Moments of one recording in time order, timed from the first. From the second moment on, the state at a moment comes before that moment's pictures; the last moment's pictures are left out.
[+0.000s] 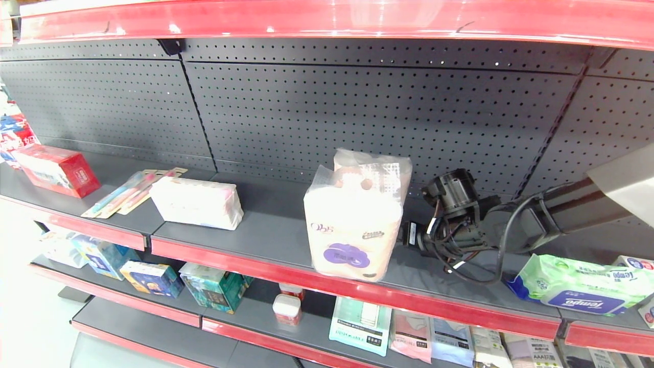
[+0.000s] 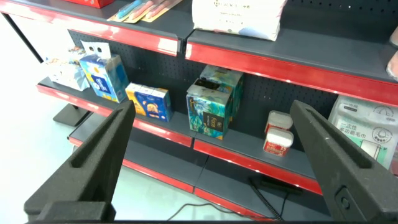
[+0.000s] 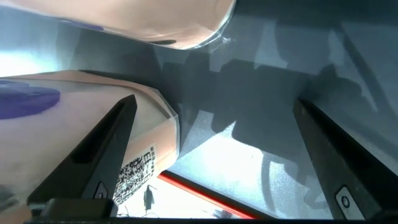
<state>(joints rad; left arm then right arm) 0.10 0.09 0.00 0.00 0.07 0.00 0.39 2.08 -1.11 -0.10 0.08 0.55</state>
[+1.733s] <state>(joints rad) 0.10 0.09 0.00 0.00 0.07 0.00 0.39 2.07 -1.09 -0.09 0.08 0.55</state>
